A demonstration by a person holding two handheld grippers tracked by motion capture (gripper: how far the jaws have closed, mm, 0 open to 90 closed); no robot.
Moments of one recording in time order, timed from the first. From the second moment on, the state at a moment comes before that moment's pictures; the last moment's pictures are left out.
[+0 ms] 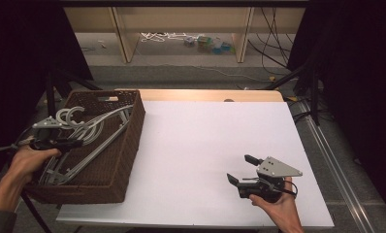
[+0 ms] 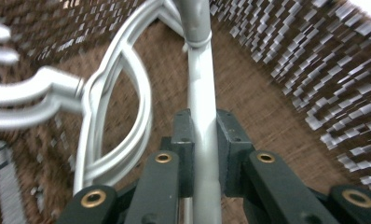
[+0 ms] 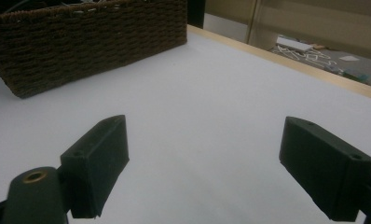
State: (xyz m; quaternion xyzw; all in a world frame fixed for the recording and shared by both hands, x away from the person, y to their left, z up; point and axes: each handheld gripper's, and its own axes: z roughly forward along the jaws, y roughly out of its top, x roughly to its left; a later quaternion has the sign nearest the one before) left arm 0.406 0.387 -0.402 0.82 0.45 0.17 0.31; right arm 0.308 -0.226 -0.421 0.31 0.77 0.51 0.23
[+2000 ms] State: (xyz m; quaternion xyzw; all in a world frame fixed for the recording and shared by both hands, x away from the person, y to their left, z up) left arm 0.331 0.271 -0.343 0.66 0.46 0.27 0.54; right arm 0.307 -0.224 -0.421 0.32 0.77 0.51 0.22
